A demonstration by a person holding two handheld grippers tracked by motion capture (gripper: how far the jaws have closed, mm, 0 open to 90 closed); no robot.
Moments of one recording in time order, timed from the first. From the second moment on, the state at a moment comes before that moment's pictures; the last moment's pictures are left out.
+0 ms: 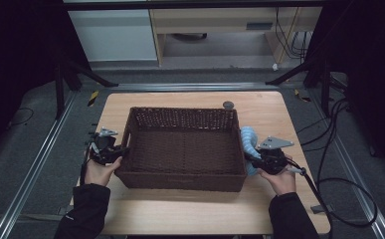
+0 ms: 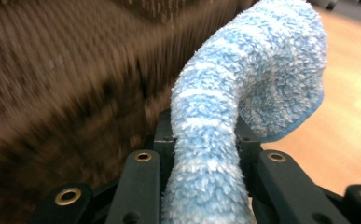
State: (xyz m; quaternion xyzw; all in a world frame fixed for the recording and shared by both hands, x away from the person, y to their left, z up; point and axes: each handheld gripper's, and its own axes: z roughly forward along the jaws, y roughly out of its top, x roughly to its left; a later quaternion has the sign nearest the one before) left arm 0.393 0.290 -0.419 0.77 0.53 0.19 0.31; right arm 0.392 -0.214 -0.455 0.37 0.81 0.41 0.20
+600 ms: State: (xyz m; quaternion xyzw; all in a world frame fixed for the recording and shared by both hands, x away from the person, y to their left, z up) left arm 0.397 0.290 -0.419 0.77 0.53 0.18 0.31; right arm 0.372 -0.222 -0.433 0.35 0.80 0.44 0.21
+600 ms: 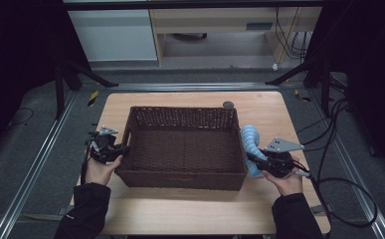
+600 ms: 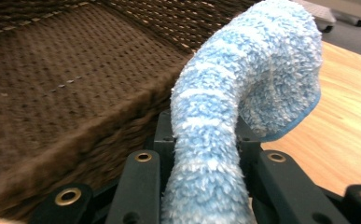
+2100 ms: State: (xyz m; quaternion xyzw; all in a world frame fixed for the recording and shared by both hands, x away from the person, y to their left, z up) left arm 0.405 0.289 -0.419 0.77 0.53 0.19 0.31; right arm 0.326 -0.219 -0.430 0.33 0.81 0.43 0.21
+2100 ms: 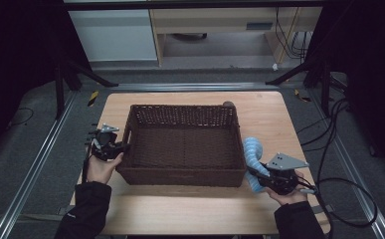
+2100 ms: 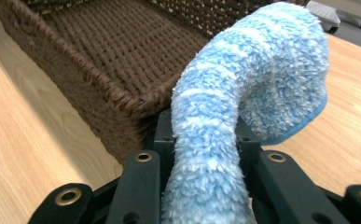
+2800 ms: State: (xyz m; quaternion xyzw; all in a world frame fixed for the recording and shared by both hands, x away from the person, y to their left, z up) left arm 0.405 0.288 -0.419 0.77 0.53 0.19 0.31; right arm 0.310 -0.219 -0.420 0.34 0.81 0.42 0.21
